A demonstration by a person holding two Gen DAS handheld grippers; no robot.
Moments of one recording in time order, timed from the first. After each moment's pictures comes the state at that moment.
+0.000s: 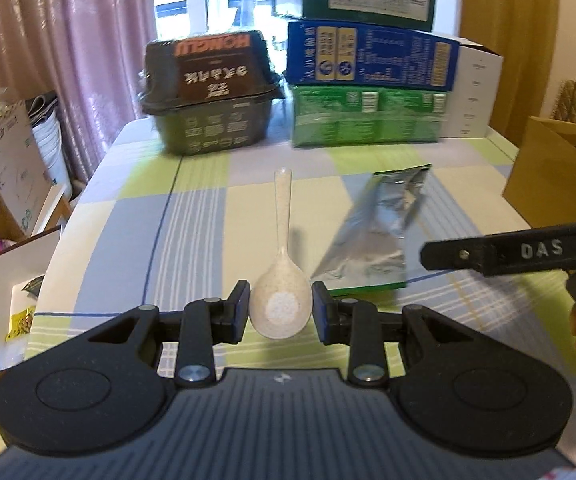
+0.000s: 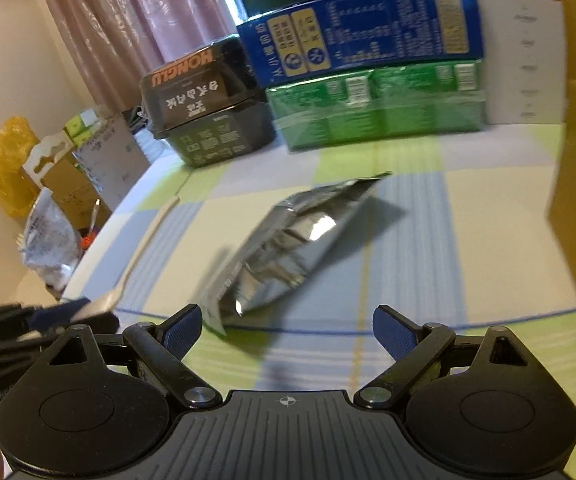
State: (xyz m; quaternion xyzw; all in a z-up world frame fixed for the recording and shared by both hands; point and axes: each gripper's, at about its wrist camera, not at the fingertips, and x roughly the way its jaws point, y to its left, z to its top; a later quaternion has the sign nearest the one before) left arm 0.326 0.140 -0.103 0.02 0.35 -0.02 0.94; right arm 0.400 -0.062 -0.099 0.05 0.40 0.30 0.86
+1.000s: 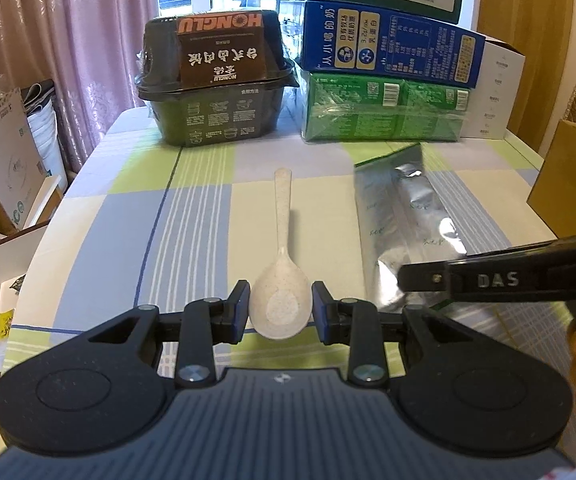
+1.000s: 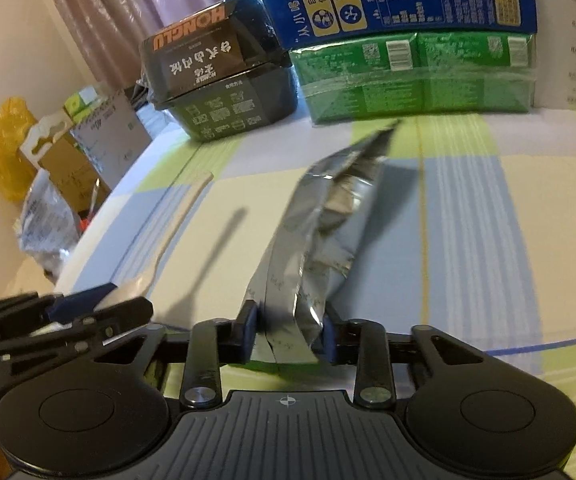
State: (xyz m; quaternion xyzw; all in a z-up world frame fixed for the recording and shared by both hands) left arm 0.362 0.151 -0.126 0.01 0.35 -0.02 0.93; right arm 0.421 -0.022 -0.120 0.03 0.43 0.31 0.85
